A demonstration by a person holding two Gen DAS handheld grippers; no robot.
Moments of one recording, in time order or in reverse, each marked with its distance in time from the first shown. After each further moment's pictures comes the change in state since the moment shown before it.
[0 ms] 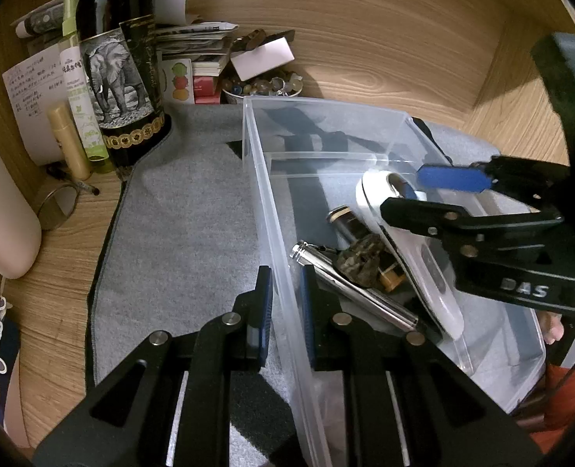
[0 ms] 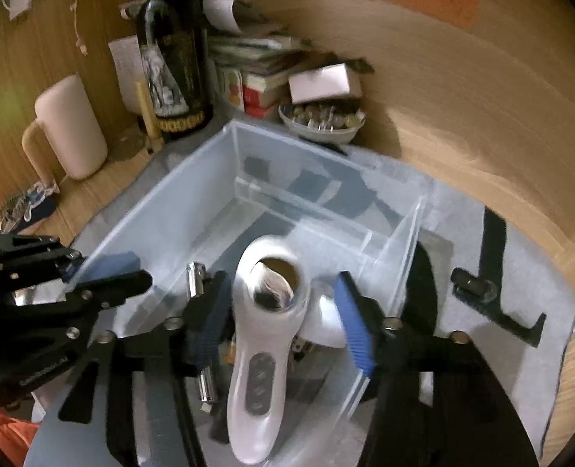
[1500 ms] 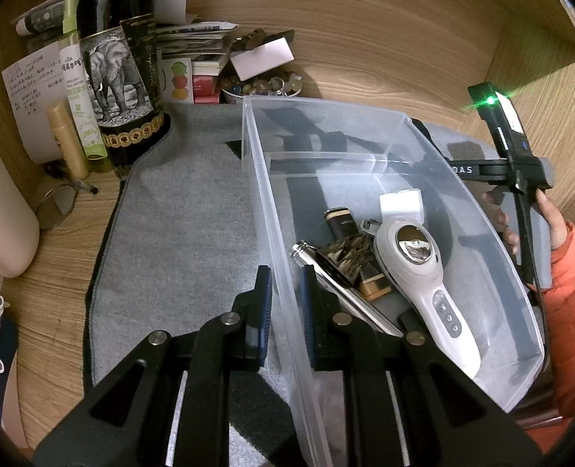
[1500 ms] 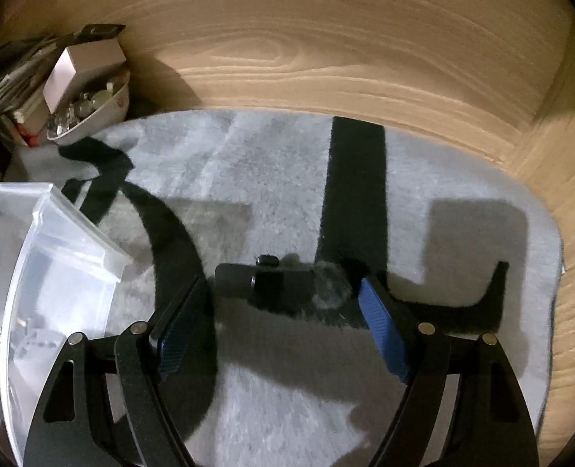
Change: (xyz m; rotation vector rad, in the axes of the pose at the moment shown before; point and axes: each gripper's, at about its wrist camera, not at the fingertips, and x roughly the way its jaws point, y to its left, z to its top) left arm 0.001 -0.001 0.001 0.002 0.005 -0.002; right arm 0.060 -0.157 -0.020 0.348 0.149 -0.198
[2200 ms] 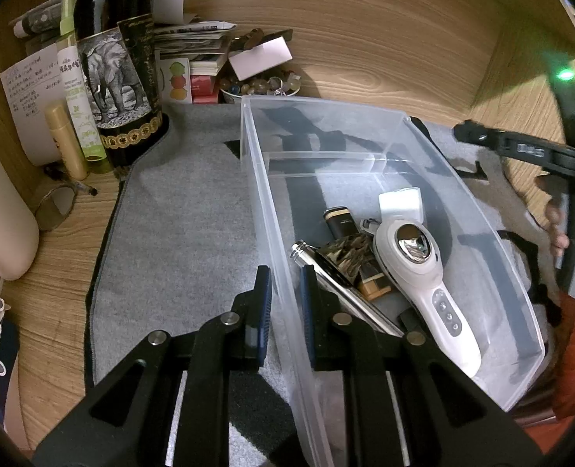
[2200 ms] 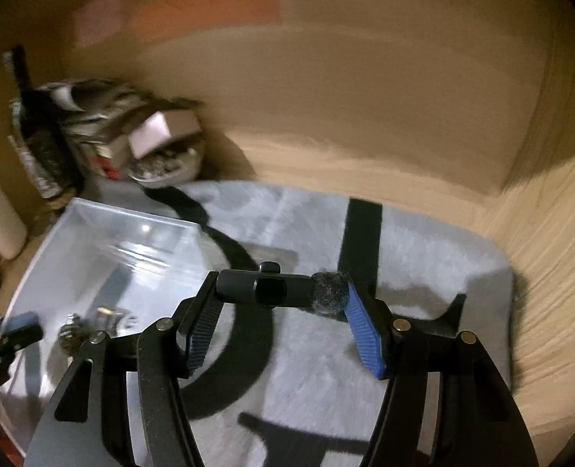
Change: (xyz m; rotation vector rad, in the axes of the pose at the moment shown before) left arm 0.000 -0.001 0.000 0.003 0.002 0.003; right arm -0.112 0.026 -0.031 -0.099 -0.239 0.045
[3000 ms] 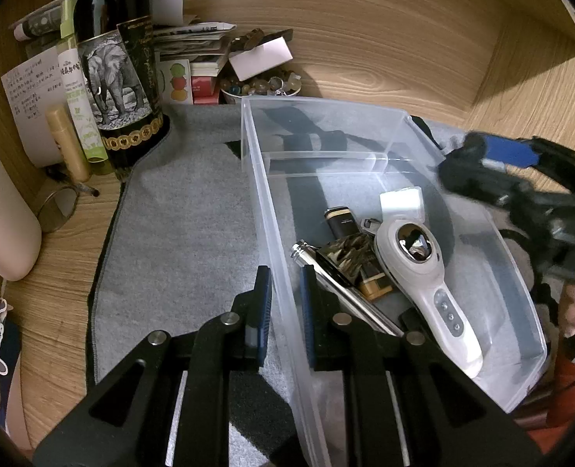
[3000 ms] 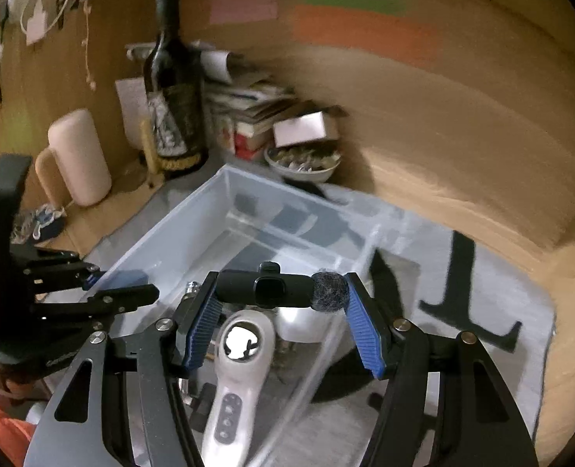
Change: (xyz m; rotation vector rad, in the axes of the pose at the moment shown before) left arm 0.000 0.000 0.000 -0.006 0.000 0.004; right arm 0.000 0.103 -0.005 -0.221 -0.026 0.168
